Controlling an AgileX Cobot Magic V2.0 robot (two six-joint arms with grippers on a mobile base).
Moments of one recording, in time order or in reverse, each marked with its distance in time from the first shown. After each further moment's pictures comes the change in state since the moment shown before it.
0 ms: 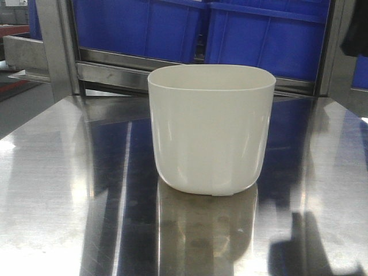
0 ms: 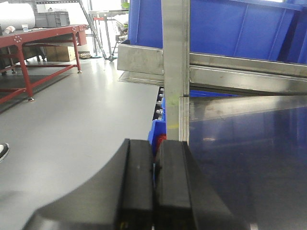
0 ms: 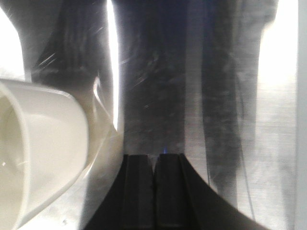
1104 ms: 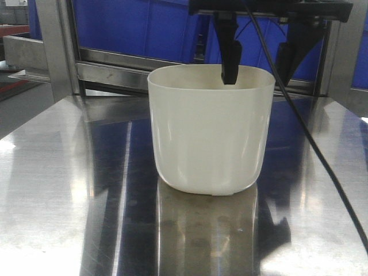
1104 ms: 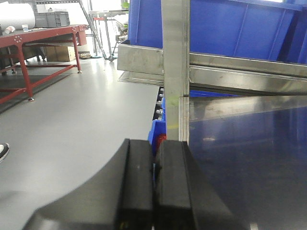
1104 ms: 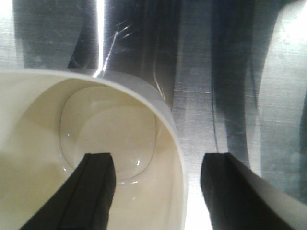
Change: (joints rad) left arm 0.000 0.000 0.000 0.000 0.000 0.000; right arm 0.249 0.358 -0.330 -0.051 0.170 0.204
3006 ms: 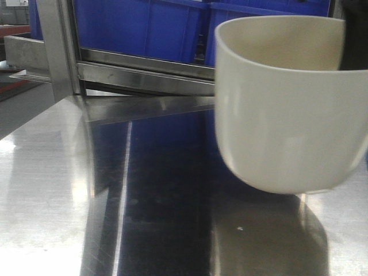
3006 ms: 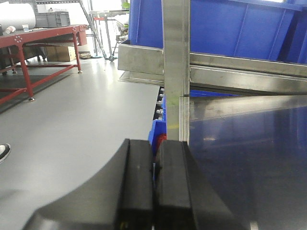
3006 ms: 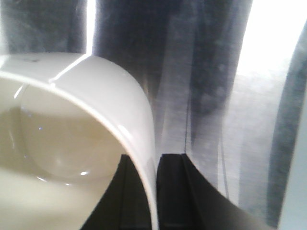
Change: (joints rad) left arm 0.000 0.000 0.000 0.000 0.000 0.000; right arm -0.072 -0.503 0.522 -0.082 -0.153 -0.124
